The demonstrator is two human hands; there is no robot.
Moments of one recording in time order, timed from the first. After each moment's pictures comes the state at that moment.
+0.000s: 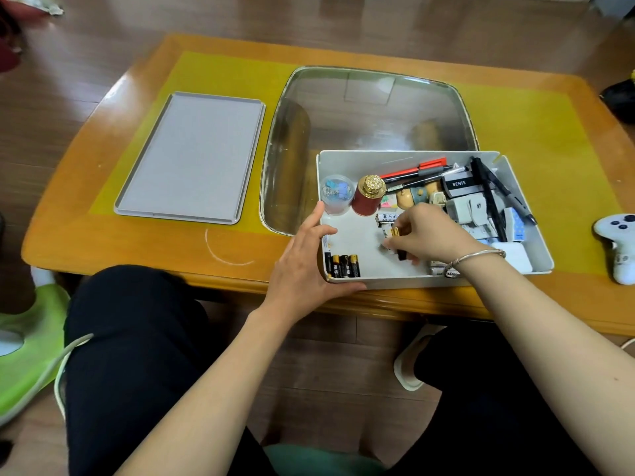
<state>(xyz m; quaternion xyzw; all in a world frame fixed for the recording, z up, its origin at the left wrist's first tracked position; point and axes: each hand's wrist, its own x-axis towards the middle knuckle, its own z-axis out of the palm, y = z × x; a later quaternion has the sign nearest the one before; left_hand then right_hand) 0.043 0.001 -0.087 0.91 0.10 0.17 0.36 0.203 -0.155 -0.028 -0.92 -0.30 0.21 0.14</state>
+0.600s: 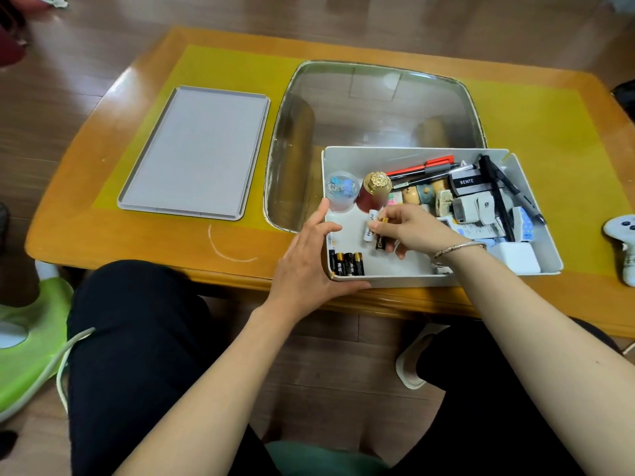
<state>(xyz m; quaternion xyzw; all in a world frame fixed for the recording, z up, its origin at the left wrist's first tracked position) 0.043 0.001 -0.088 0.91 0.10 0.17 0.37 0.204 -0.134 -0.045 -0.84 -0.24 0.34 0.35</state>
